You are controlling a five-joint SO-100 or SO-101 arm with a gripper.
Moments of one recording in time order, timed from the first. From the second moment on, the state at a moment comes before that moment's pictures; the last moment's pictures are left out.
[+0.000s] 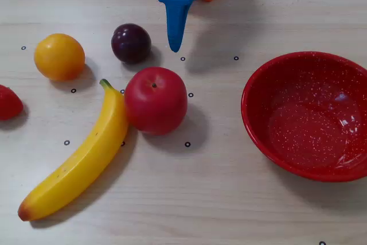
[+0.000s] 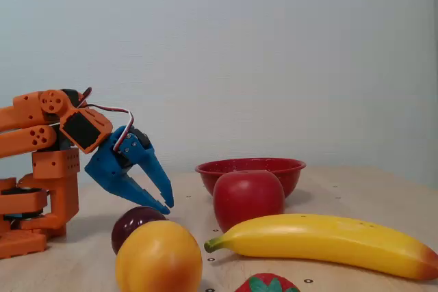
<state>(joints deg) -4.0 183.1 174.0 55.5 6.9</state>
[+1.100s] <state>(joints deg) -6.9 135.2 123.1 79.7 12.6</state>
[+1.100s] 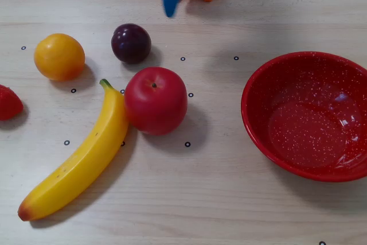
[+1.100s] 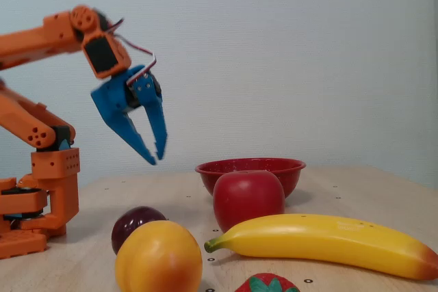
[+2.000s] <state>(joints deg) -35.5 108.1 108.5 97.6 43.6</state>
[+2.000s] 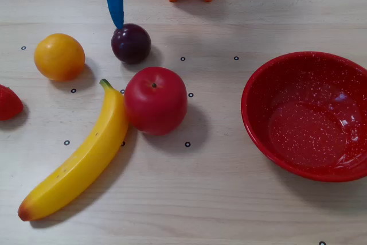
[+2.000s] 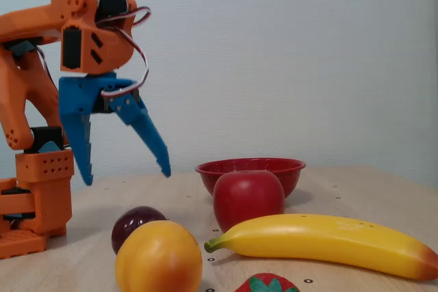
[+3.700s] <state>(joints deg) -34.9 84.3 109.2 79.5 53.2</state>
